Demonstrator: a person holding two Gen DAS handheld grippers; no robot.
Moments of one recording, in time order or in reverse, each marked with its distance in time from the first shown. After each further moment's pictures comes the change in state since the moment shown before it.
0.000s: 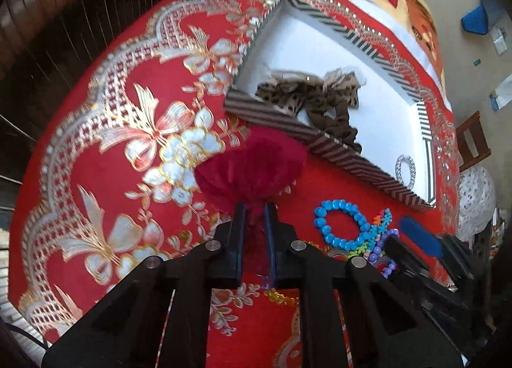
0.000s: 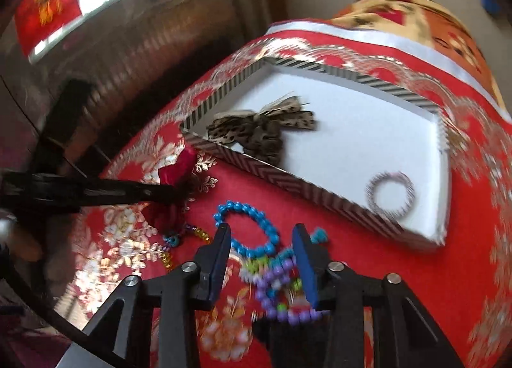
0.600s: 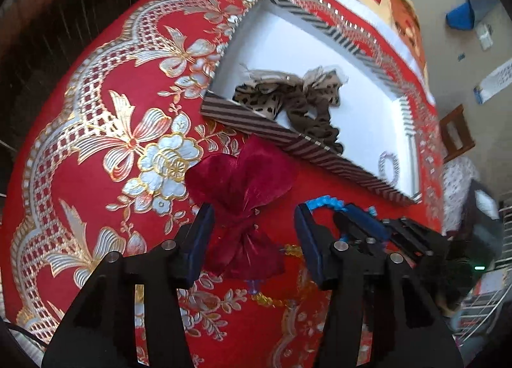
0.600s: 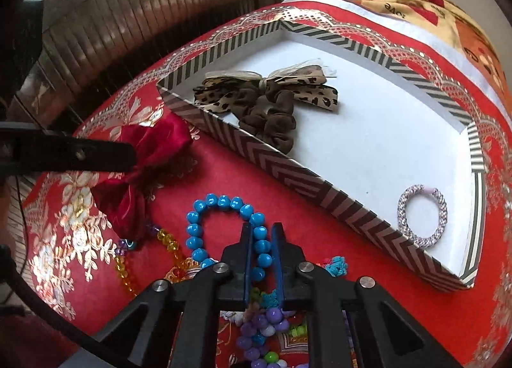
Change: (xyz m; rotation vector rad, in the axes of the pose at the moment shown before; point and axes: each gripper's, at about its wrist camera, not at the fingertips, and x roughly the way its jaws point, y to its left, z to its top) left arm 0.009 -0.009 0.003 0.045 0.037 -0.067; right arm 0.048 -0.004 0.002 -0.057 0.065 -0.050
